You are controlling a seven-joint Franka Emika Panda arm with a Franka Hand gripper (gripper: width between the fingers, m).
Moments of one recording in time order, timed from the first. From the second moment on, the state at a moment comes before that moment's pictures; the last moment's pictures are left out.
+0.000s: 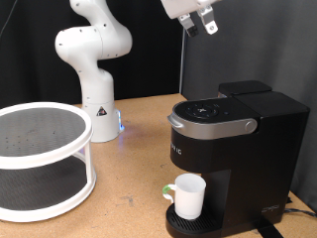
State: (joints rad) arm 0.23 -0.36 -0.12 -2.21 0.43 2.17 -0.77
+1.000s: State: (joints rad) arm 0.23 -0.17 -0.10 -2.15 0.31 2.20 -0.80
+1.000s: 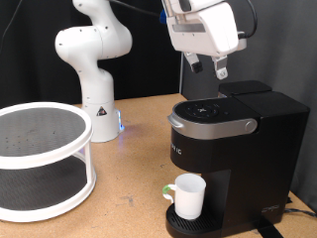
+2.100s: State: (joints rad) arm 0.23 -0.15 -0.09 -2.23 0.29 2.26 -0.83
